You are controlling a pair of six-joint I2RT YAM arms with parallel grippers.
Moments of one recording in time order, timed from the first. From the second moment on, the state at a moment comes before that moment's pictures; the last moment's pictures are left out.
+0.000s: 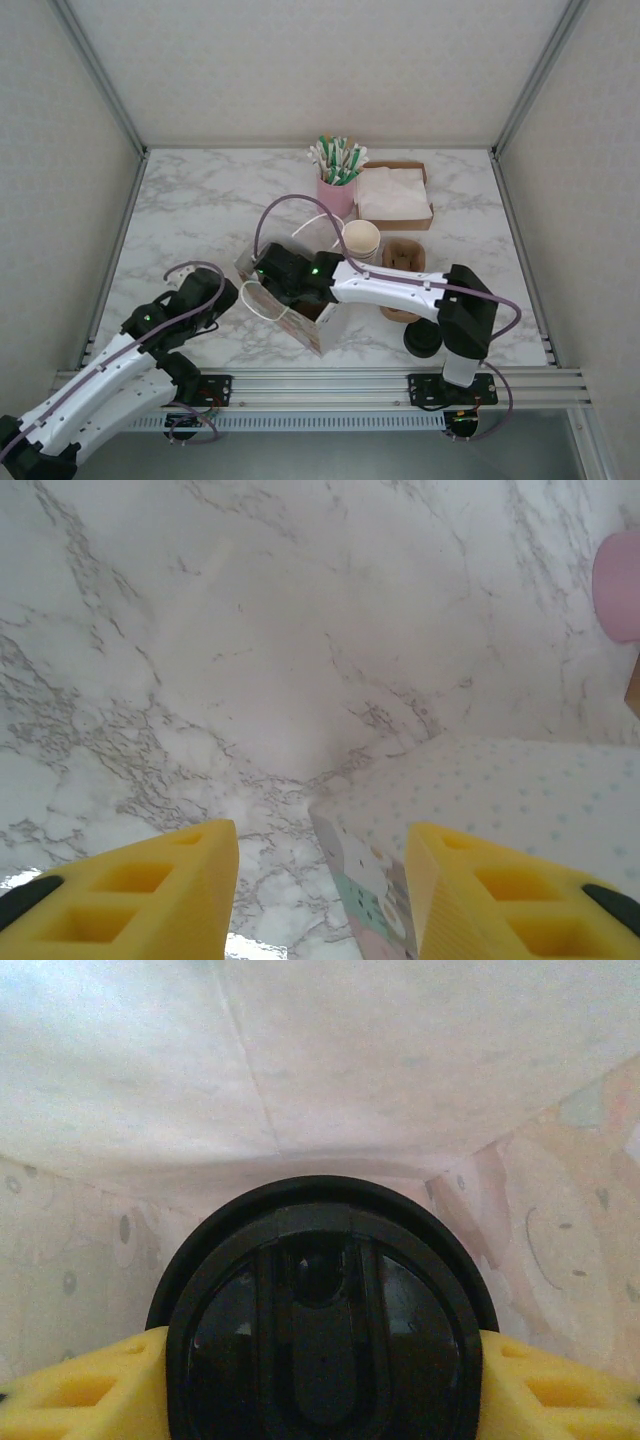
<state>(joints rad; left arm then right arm) -0.68 0.63 0.58 -0.86 -0.31 -1.24 1.20 1.79 1.43 -0.65 0.24 0.24</state>
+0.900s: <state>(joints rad) -0.68 0.62 0.57 -0.89 -0.32 -1.24 1.20 1.83 1.71 -0.77 0.32 0.24</state>
